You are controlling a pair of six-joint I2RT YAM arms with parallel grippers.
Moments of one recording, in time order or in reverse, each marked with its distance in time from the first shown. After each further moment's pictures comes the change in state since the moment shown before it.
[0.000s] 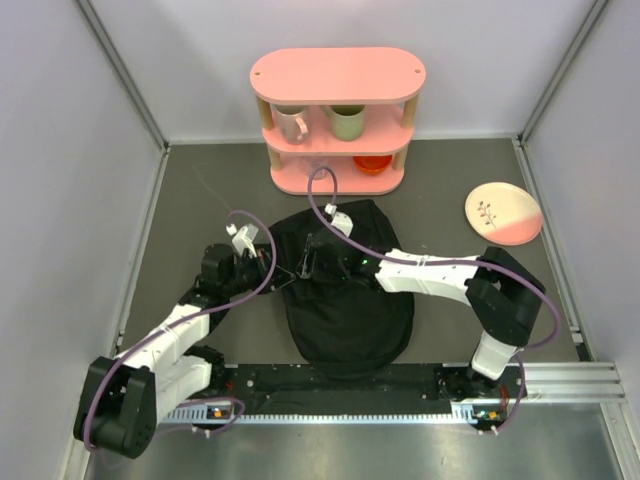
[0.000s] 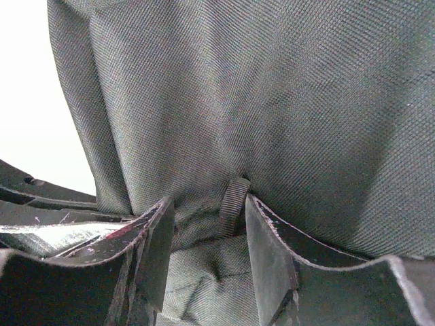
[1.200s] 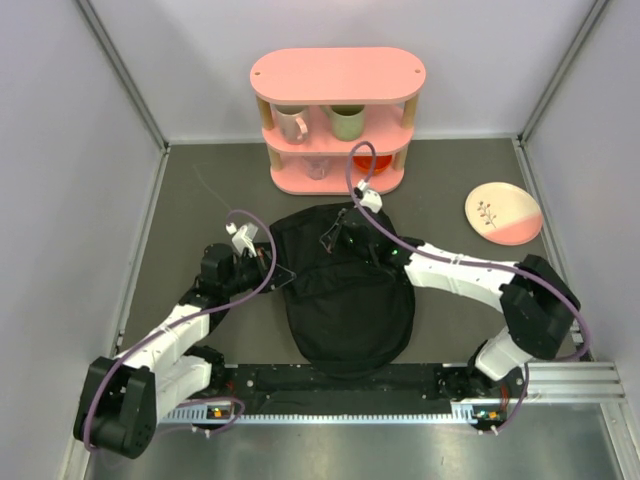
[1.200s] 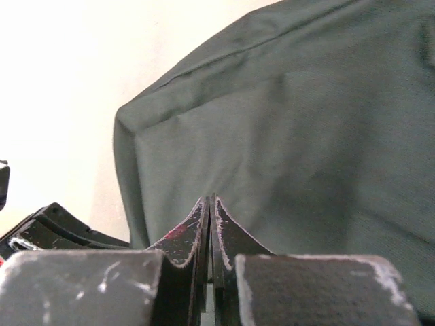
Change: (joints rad) left arm 0.000 0.000 -0.002 0.021 0.004 -0.001; right arm -0.122 -0.182 -0.109 0.134 0.091 -0.063
